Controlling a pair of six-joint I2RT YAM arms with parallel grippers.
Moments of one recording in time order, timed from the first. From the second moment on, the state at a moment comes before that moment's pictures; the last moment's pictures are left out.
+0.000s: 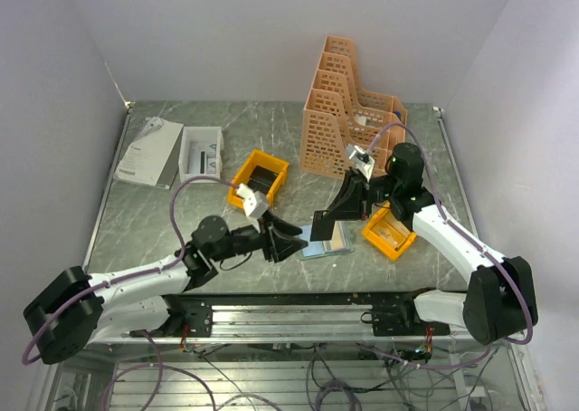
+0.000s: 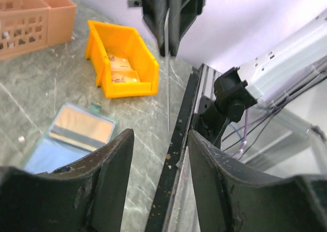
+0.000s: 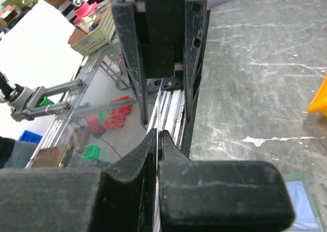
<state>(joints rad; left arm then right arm) -0.90 1.06 0.44 0.66 0.41 -0.38 0.31 1.24 0.77 0.23 -1.52 0.21</state>
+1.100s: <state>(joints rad) -0.97 1.40 0.32 1.36 0.09 -0.75 0.30 1.33 0.73 0.60 -1.42 0.67</state>
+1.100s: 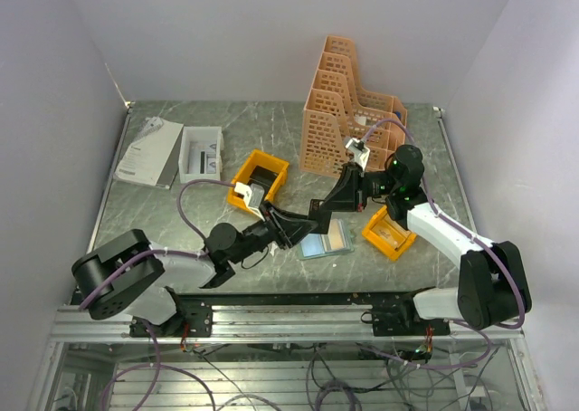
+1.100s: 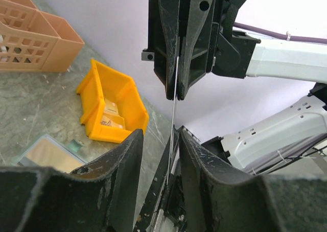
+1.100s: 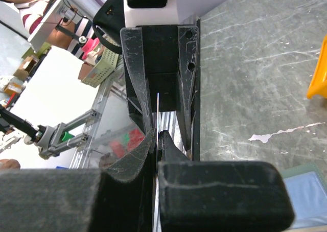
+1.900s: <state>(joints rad) -0.96 1.45 0.31 1.43 0.19 -0.79 0.30 1.33 0.73 0.54 -1.43 0.60</state>
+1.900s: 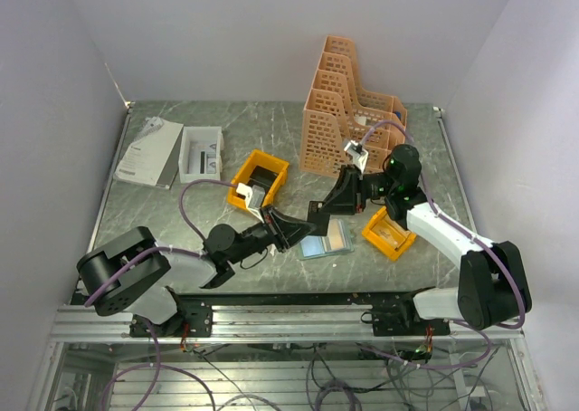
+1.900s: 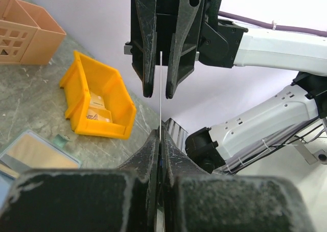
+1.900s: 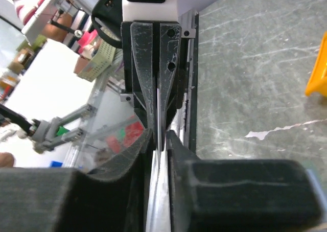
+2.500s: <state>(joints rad) -1.01 1.34 0.12 1.37 0.07 -1.04 0.27 1.24 0.88 -0.42 -0.82 -0.70</state>
